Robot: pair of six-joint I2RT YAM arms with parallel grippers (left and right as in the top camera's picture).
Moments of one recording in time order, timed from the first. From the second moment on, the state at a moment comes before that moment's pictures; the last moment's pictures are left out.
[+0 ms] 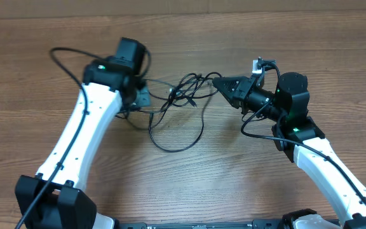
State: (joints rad) left arm -0.25 1.66 1.50 -1.19 -0.11 -0.50; right arm 0.23 1.34 0.76 0.30 -0.72 1.24
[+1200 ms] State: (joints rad) left arm -0.19 1.66 1.50 -1.17 -0.09 -0.66; right arm 0.23 1.34 0.76 0.17 -0.74 1.10
